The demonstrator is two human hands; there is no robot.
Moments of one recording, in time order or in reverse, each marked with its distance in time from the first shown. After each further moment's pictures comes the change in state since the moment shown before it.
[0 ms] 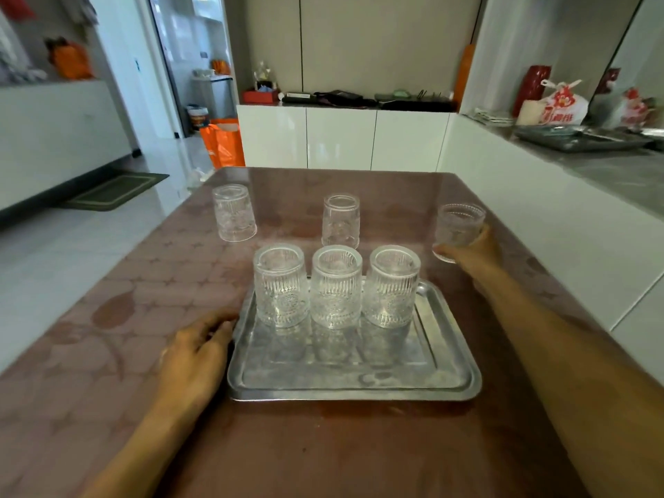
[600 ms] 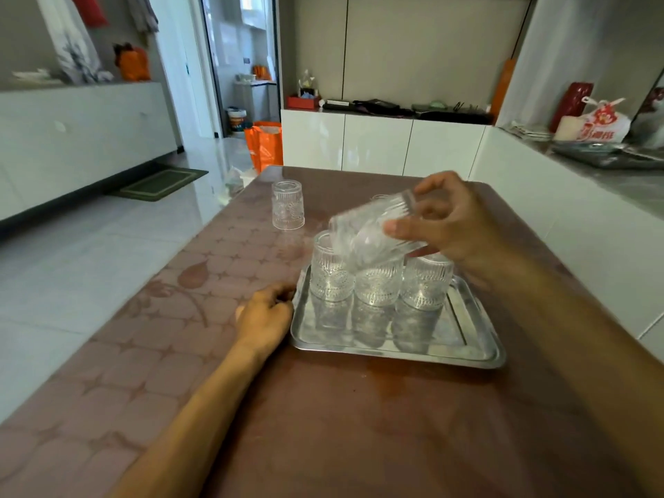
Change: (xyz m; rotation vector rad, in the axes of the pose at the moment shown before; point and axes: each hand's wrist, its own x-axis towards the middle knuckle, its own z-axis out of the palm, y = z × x) left_hand -0.013 0.013 -0.006 0.040 0.006 -0.027; right_hand -0.217 -0.163 -0.040 0.283 -0.636 -0.395
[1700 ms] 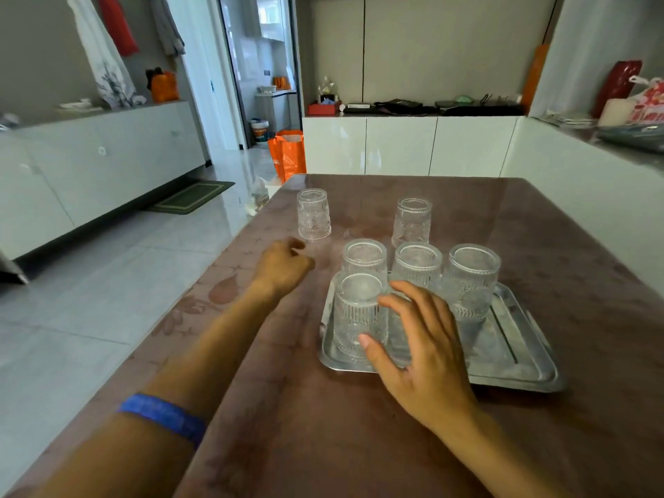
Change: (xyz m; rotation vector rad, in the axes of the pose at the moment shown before) left_hand 0.088 0.036 -0.032 0.059 -0.048 0.039; right_hand -0.072 0.103 0.100 -0.610 0.246 -0.534
